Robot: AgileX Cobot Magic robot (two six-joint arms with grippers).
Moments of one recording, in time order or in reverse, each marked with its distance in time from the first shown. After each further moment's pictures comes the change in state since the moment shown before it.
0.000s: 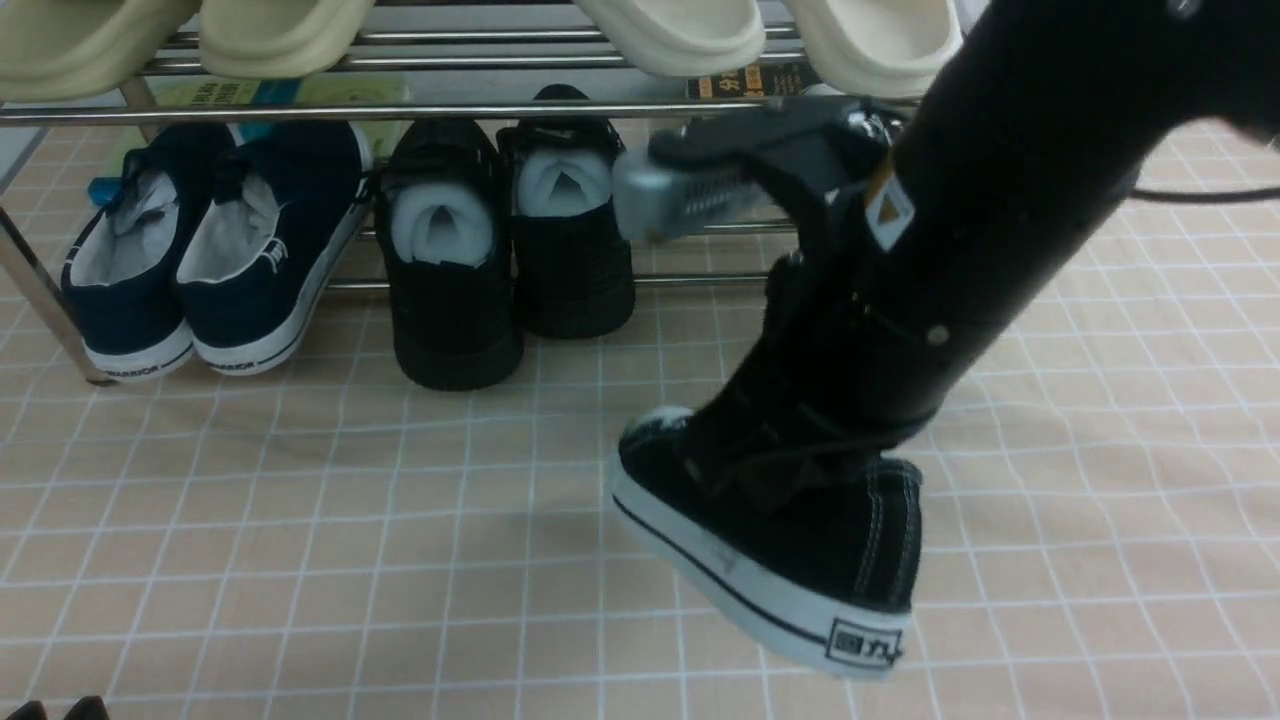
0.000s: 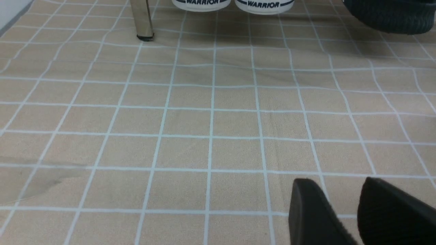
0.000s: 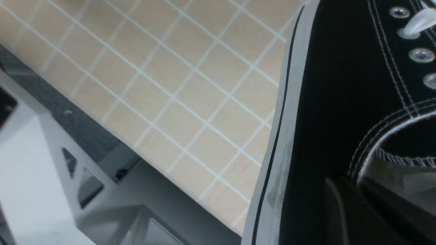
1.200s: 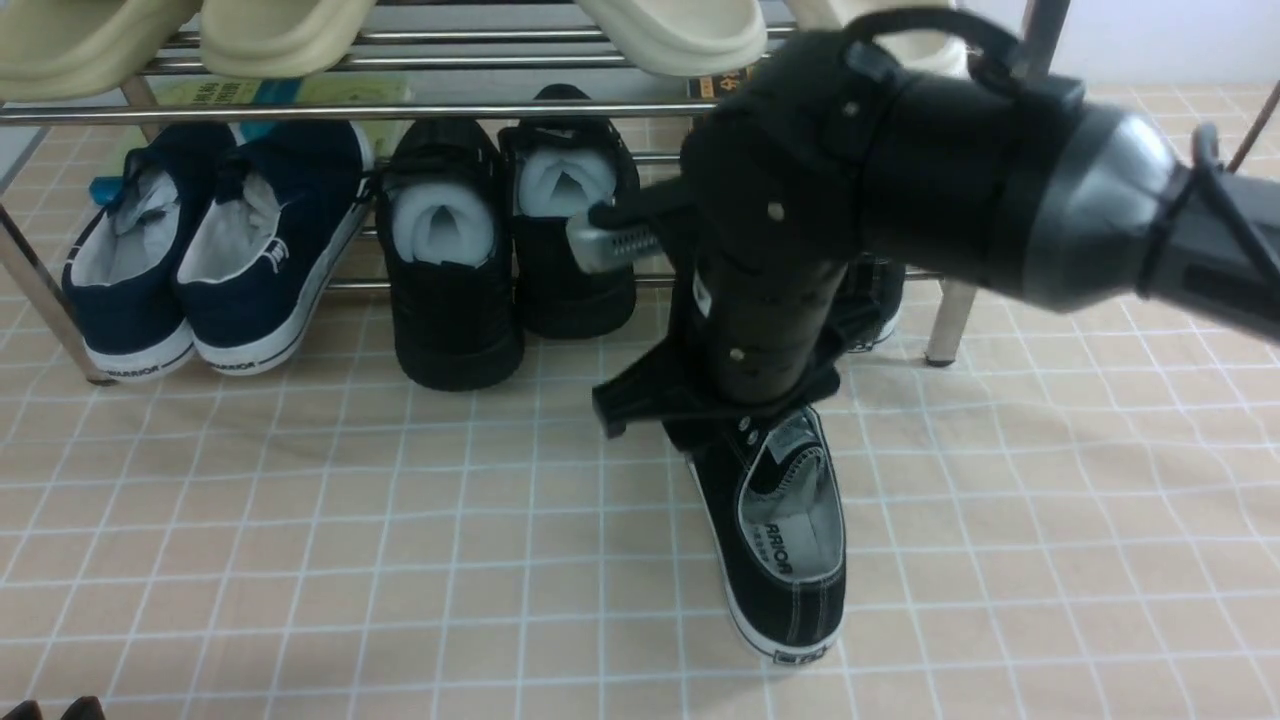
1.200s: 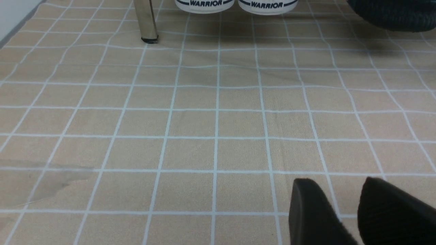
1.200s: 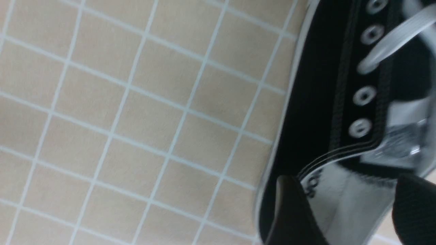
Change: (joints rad) right arm -0.024 0.303 -0.201 -0.282 -0.075 0.293; left arm 0.000 0.000 0.000 0.023 0.000 0.000
